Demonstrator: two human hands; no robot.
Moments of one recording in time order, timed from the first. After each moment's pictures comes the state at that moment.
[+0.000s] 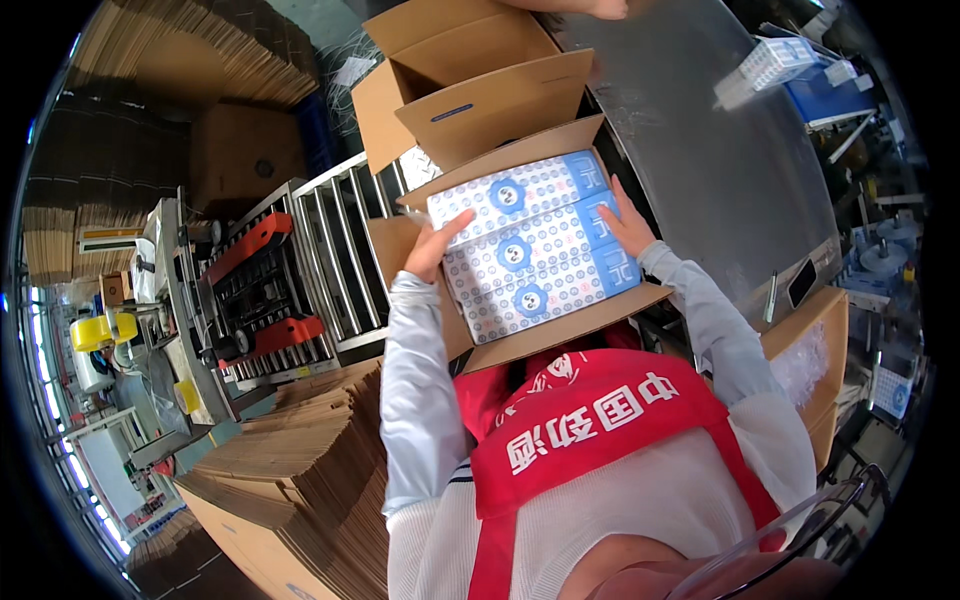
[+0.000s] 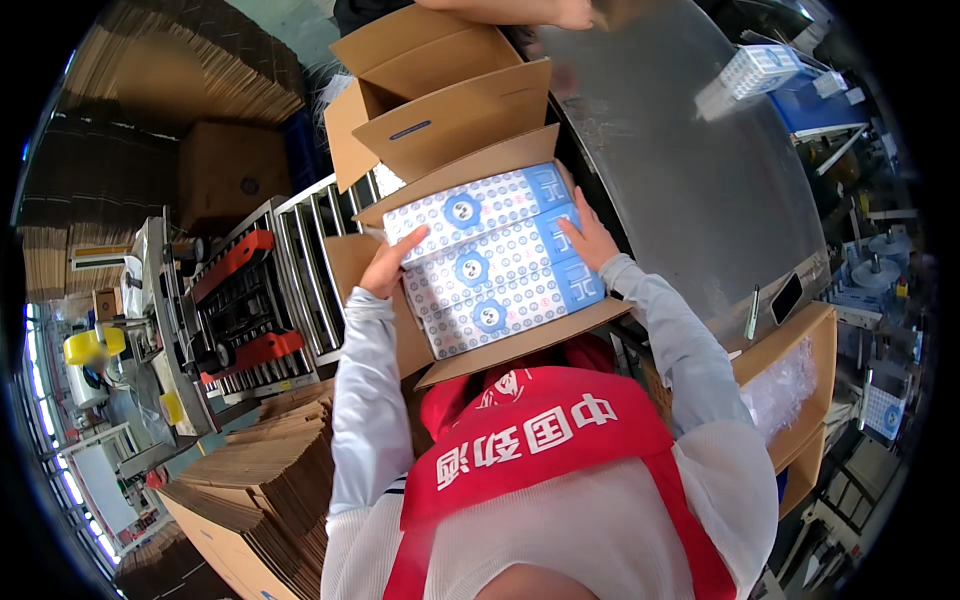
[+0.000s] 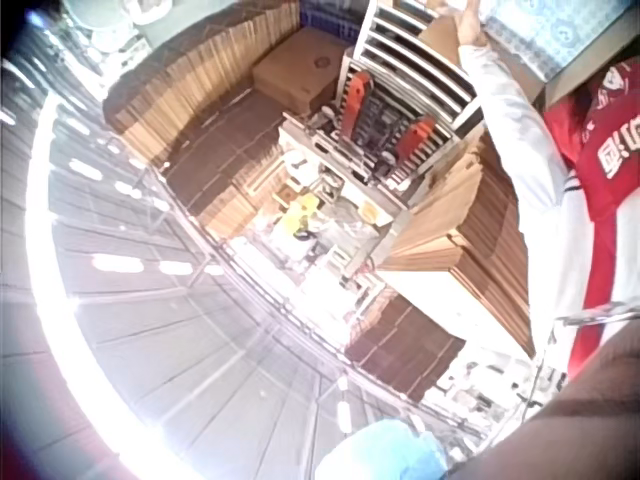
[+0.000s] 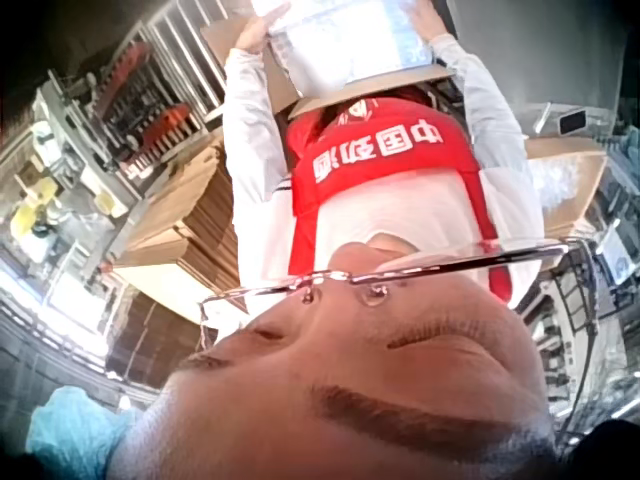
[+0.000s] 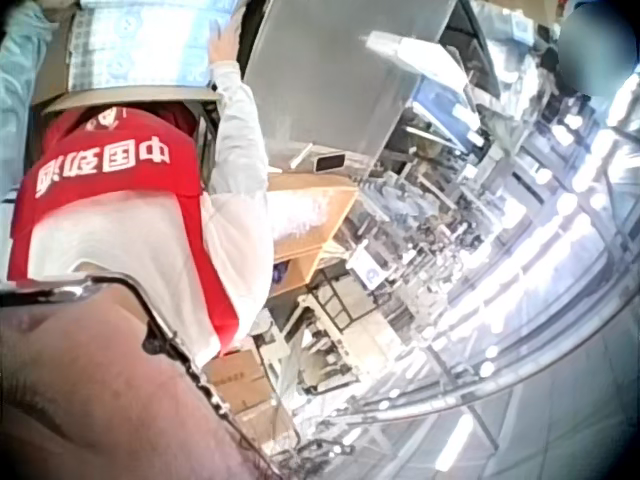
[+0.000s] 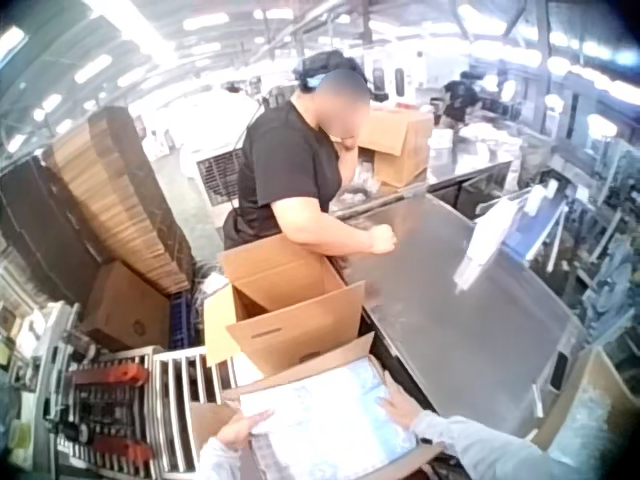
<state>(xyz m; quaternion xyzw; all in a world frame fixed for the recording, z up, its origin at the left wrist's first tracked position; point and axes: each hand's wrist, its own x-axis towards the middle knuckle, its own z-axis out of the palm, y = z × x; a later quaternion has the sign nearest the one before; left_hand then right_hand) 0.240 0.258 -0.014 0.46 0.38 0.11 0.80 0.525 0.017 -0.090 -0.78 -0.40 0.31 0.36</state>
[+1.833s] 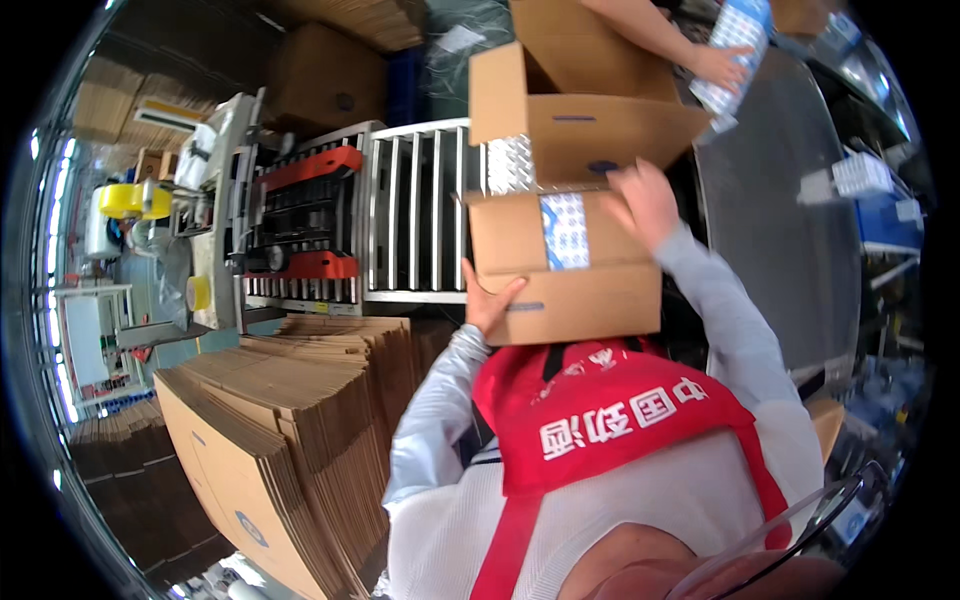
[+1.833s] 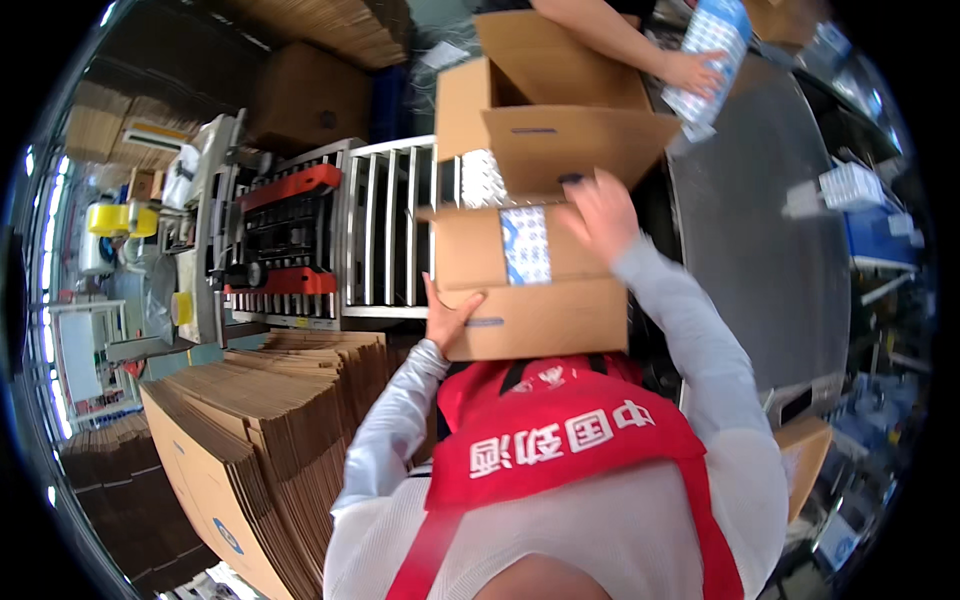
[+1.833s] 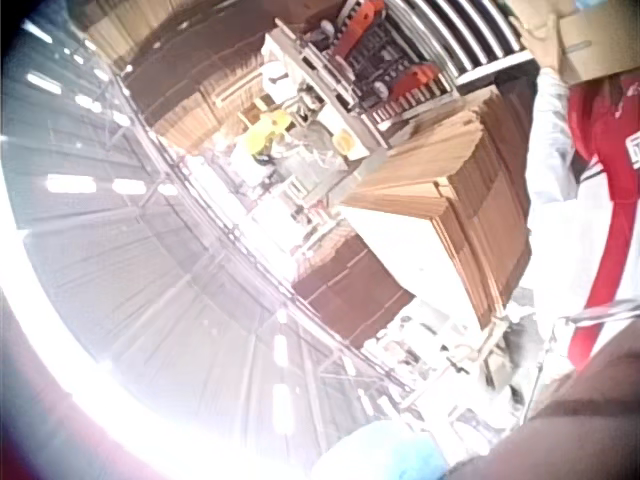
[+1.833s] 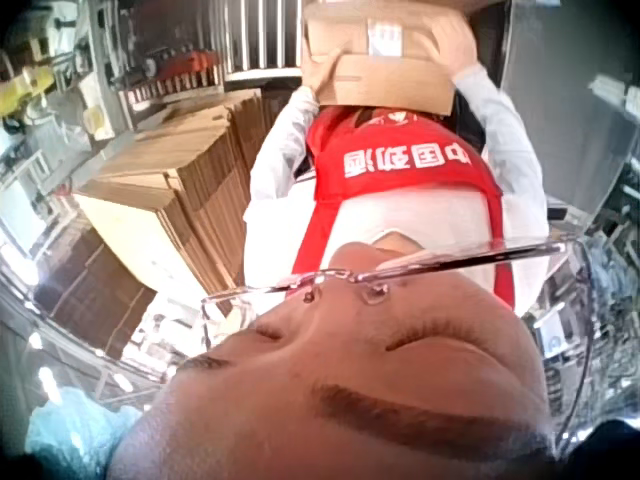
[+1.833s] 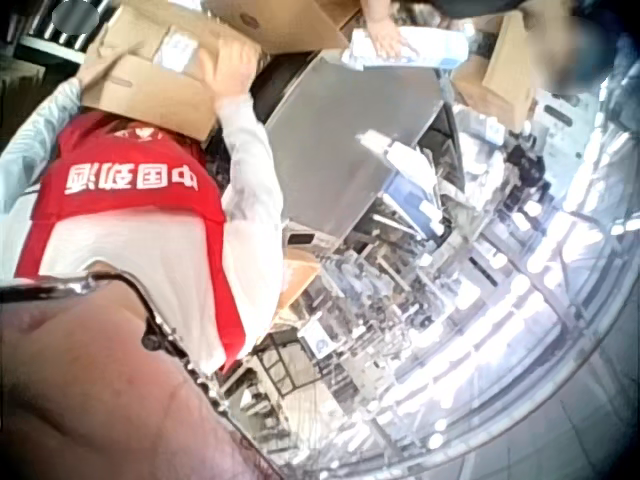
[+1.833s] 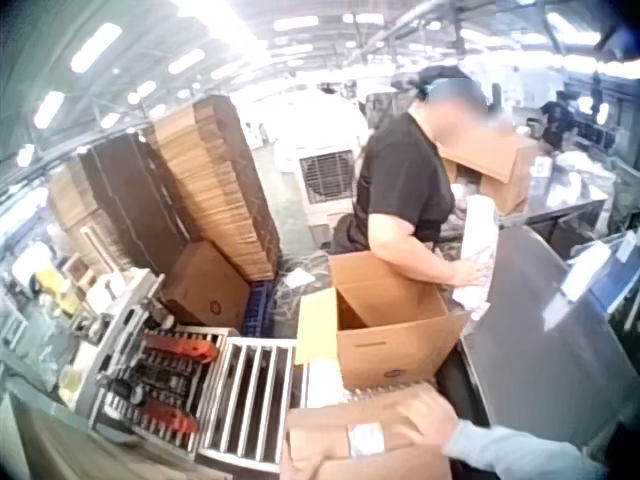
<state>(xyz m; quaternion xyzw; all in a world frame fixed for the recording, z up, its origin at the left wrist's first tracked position) 0.142 0.169 -0.074 0.46 0.56 0.29 0.63 0.486 0.169 0.005 -0.64 -0.73 0.03 0.25</state>
